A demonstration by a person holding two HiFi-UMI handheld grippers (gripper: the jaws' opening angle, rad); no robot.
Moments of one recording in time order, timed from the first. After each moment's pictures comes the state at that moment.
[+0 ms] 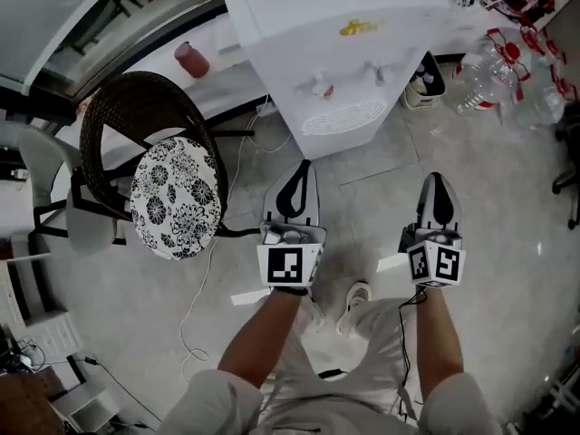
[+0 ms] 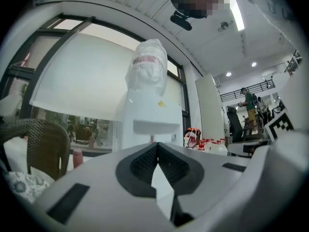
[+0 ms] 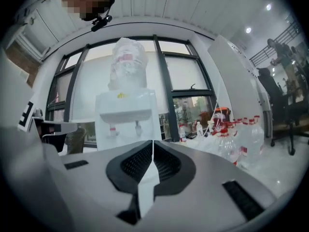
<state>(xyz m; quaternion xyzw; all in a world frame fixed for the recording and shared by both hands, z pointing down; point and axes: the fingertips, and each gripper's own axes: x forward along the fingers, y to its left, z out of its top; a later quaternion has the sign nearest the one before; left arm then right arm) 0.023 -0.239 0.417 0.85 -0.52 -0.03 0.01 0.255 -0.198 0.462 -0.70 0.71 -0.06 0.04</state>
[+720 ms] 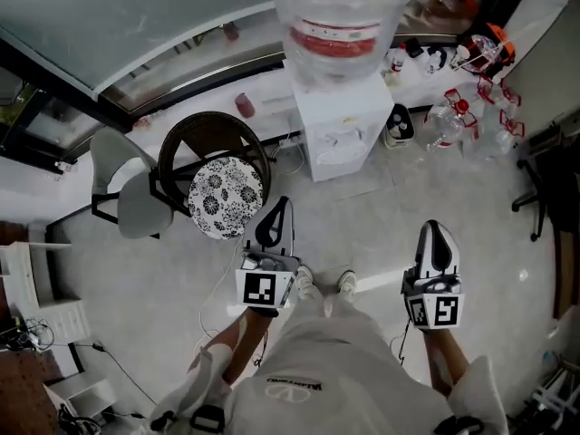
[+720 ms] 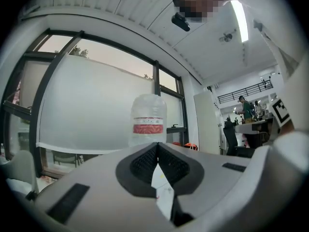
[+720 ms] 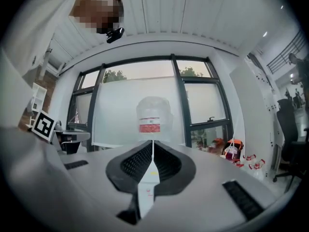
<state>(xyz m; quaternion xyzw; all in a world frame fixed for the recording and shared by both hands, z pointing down) -0.057 -0.101 0.020 0.86 -0.51 -0.01 -0.03 0.205 -0.032 0.022 -0.64 0.77 -0.01 0.04</state>
